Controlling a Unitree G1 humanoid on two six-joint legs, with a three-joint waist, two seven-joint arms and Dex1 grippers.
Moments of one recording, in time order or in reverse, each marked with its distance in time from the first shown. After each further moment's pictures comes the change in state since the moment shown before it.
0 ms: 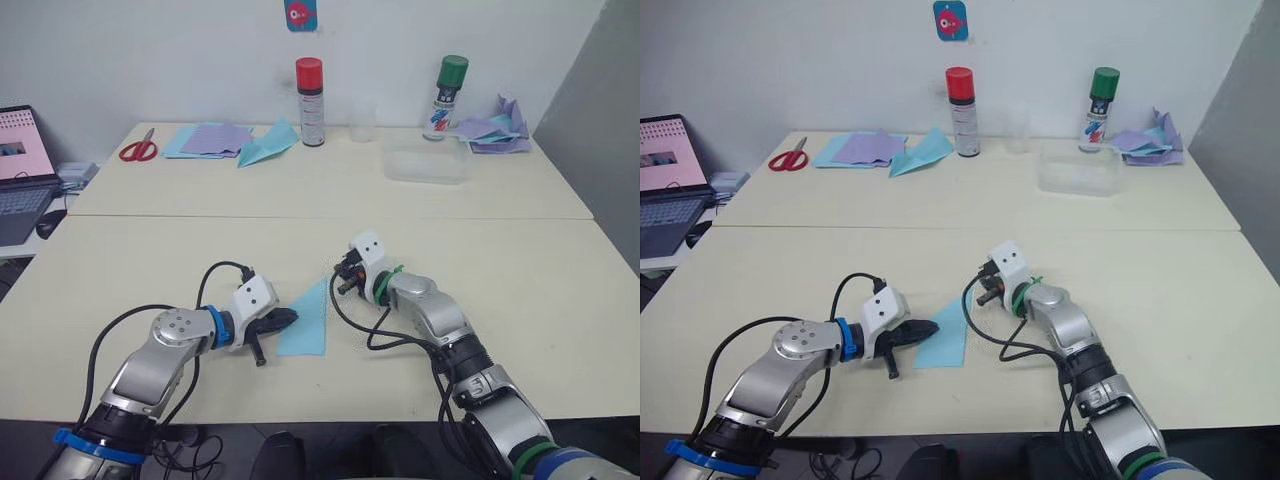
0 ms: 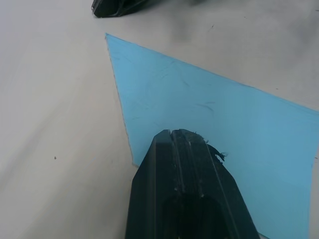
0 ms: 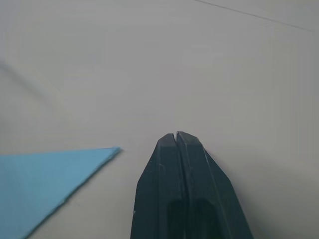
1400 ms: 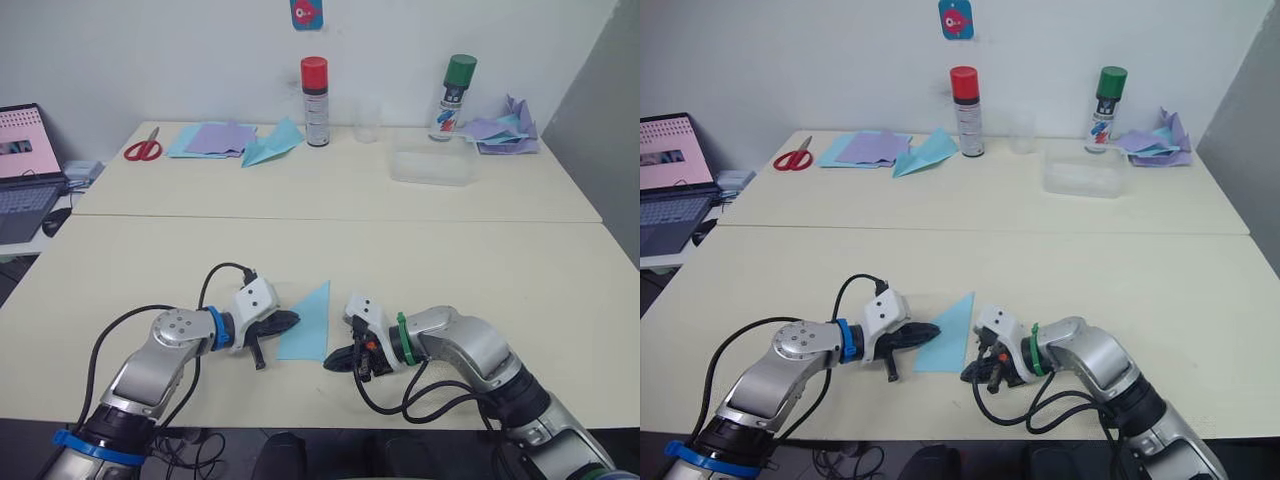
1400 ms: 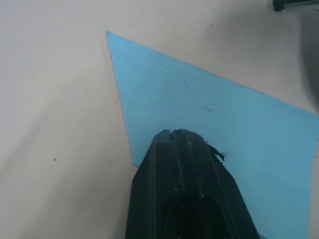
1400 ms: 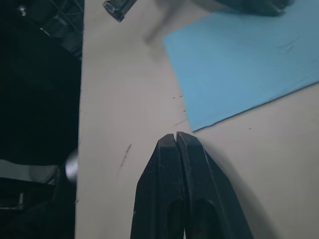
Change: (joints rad) left arm -0.008 0.001 -0.010 -0.001 0.011 0.000 -0.032; right arm 0.163 -0.288 0.240 -0.563 0.262 0.584 0.515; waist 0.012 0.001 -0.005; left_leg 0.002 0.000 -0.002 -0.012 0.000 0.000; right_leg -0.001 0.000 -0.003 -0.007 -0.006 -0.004
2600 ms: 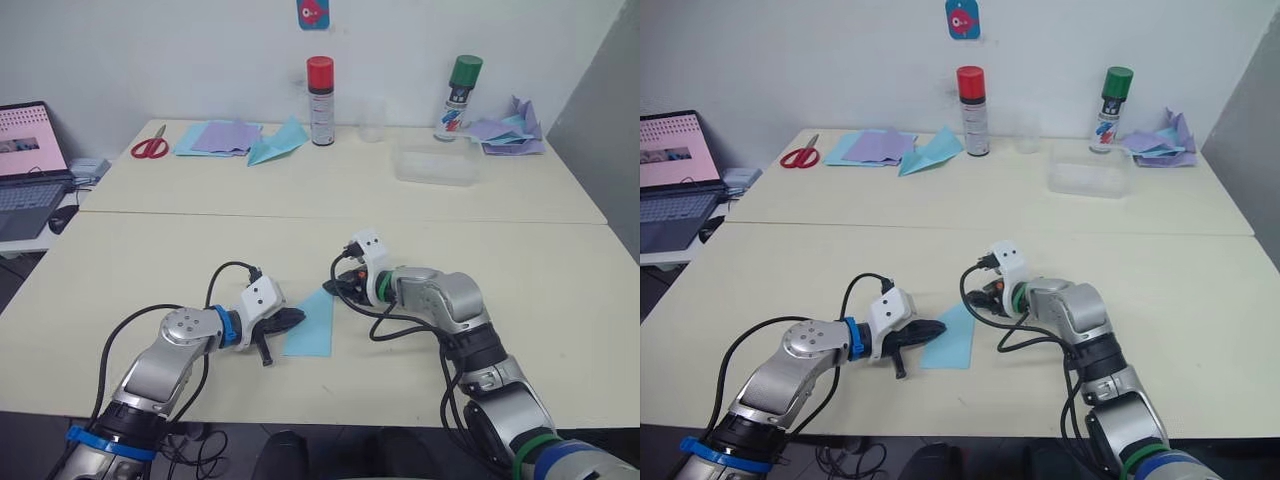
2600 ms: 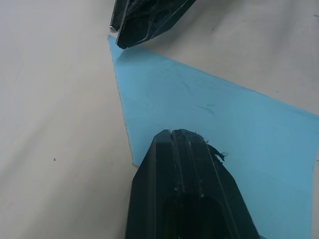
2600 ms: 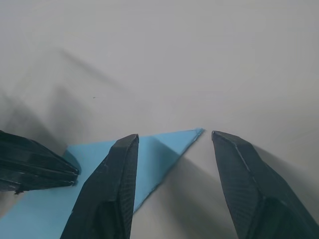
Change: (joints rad) left arm -0.011 -0.044 0.000 0.032 0.008 -0.029 0.018; right arm -0.218 0.309 -0.286 0.344 -0.045 0.012 -0.503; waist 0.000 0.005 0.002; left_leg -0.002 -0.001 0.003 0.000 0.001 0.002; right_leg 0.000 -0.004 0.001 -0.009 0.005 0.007
